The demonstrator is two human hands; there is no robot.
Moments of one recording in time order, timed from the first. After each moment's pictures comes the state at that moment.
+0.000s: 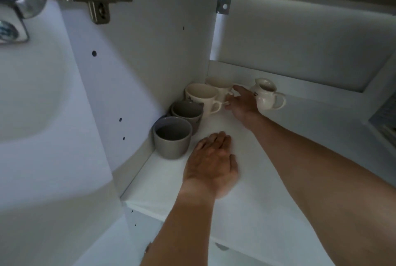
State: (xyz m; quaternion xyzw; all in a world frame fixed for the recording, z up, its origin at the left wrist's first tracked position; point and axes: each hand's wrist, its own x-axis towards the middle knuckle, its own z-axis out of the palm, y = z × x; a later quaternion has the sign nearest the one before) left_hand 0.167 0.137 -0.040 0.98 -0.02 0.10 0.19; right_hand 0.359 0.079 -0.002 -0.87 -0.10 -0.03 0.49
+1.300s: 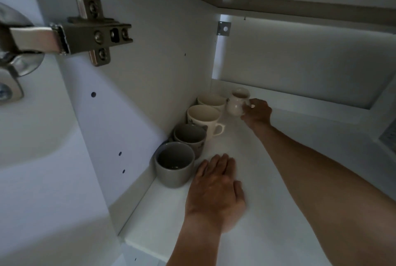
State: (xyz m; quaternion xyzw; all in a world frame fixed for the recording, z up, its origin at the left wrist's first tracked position) left_hand 0.169 0.138 -0.046 0.98 -0.01 0.13 0.18; right_hand 0.406 0.066 0.011 -0.89 -0.05 -0.13 0.43
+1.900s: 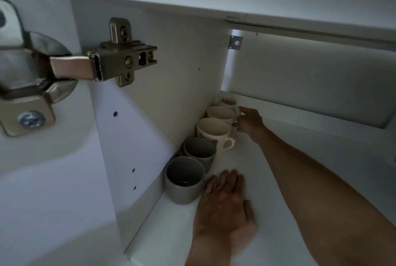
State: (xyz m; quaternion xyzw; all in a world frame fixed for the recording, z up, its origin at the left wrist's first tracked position) left_hand 0.175 0.140 -0.047 0.98 -0.01 0.13 0.16; right_hand 0.426 0.107 0.015 -0.82 -0.08 0.03 0.56
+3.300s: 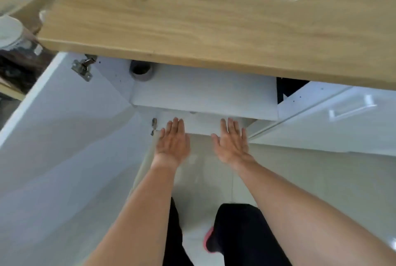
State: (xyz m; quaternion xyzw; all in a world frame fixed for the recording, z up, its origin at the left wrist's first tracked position) left_hand -0.084 0.043 0.133 0.95 0.07 -0.26 0.14; right_hand -0.056 -0.124 0.124 -0.96 -0.03 0.27 0.08
